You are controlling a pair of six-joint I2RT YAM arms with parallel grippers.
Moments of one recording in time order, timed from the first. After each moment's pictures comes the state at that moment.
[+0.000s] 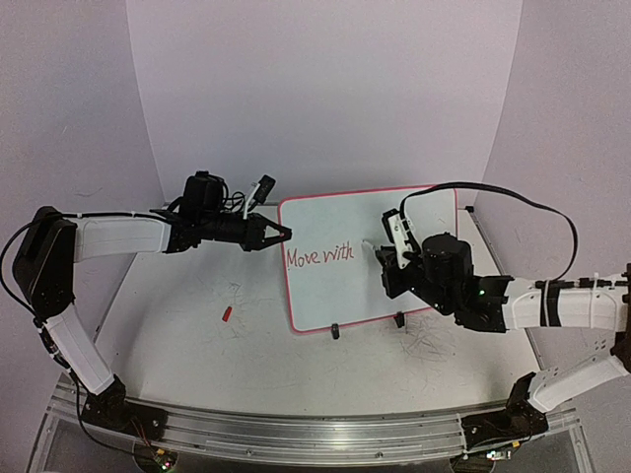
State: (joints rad) left arm -0.55 1.68 1.14 0.13 0.75 -0.15; right arm 0.91 1.30 0.73 0.27 0.42 -0.01
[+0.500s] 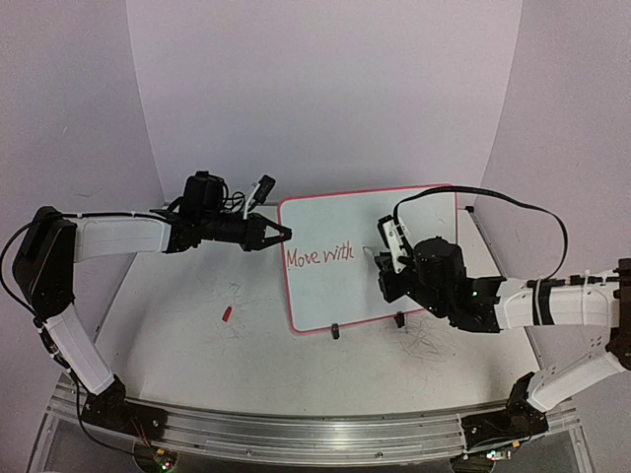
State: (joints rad) left arm -0.55 1.68 1.14 0.13 0.75 -0.15; right arm 0.91 1.34 0.73 0.26 0.45 0.00
